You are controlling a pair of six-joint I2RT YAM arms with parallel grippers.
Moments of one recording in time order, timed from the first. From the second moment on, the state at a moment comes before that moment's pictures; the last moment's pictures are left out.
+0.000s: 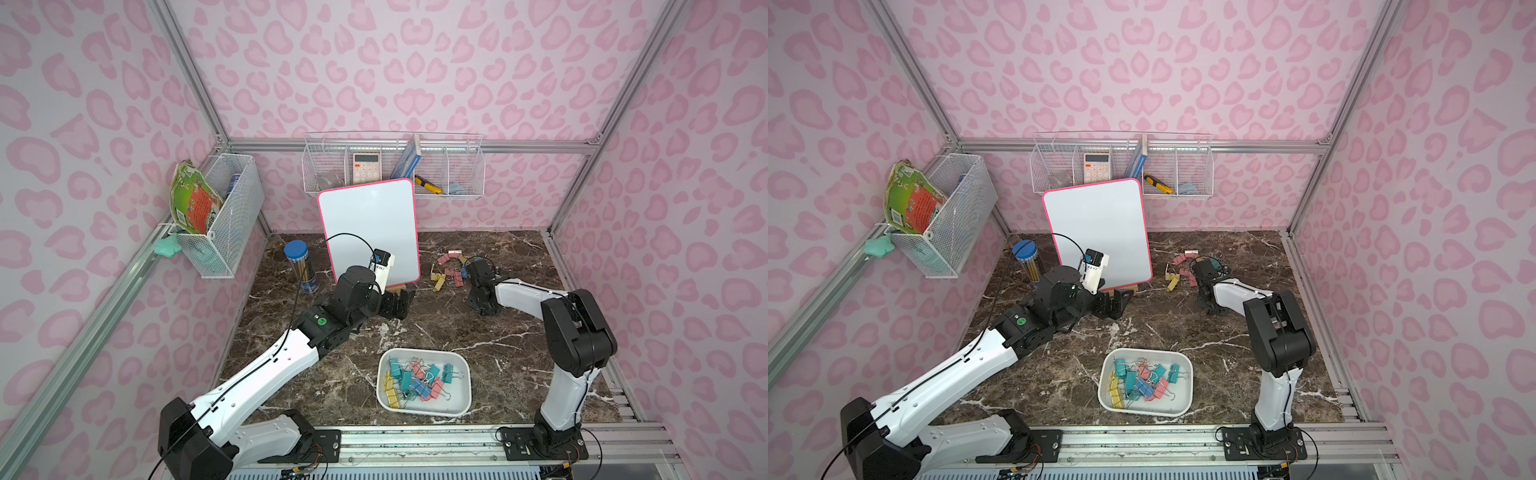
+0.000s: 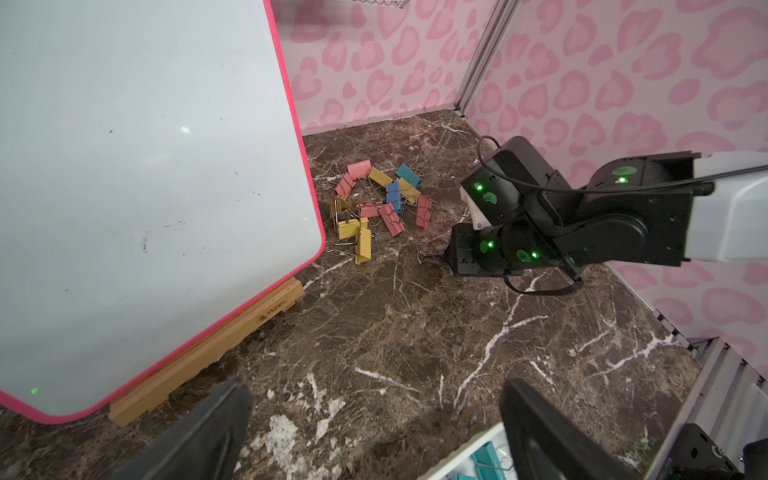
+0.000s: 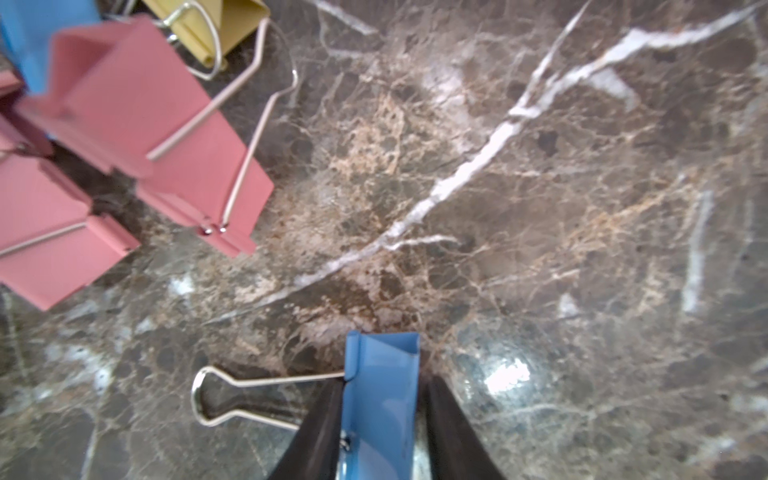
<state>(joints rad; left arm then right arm) -0.68 1.17 1.05 -0.33 -0.02 -0.24 0.37 1.88 1.13 -0.46 0.31 0.73</state>
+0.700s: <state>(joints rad) -0.68 1.15 1.01 -0.32 -0.16 -0.29 0.92 1.19 0.89 -0.55 0.22 0.78</state>
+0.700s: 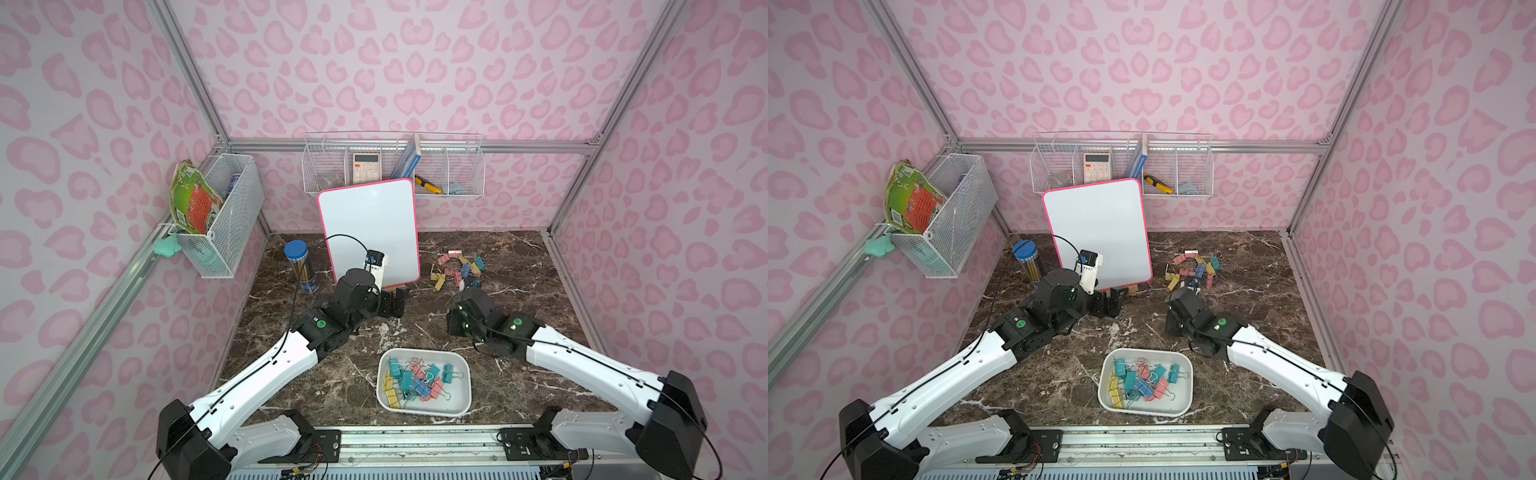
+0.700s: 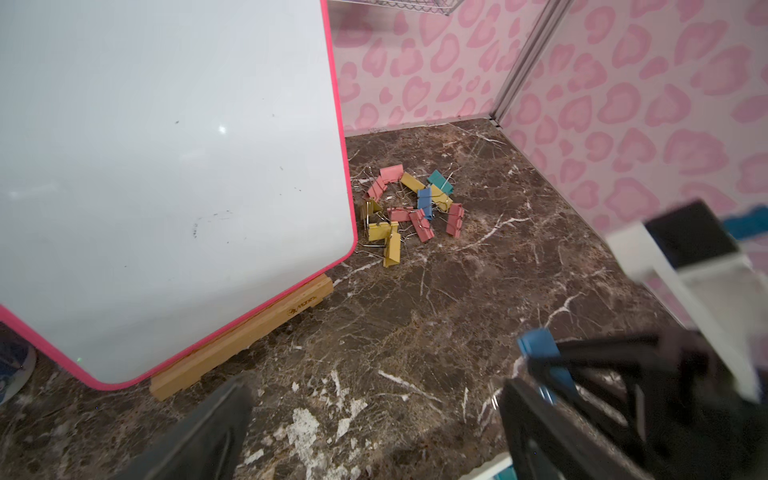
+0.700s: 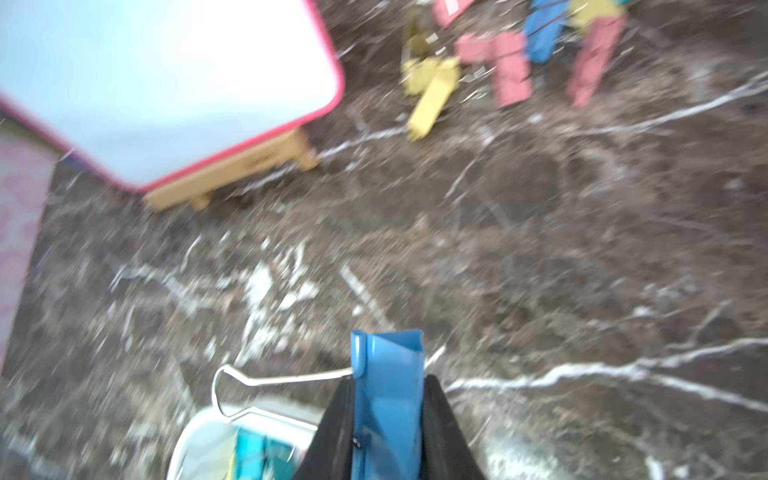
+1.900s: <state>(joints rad) -0.69 1.13 1.01 -0.25 0.15 -0.28 0.42 1.80 1.39 -0.47 0.20 0.57</state>
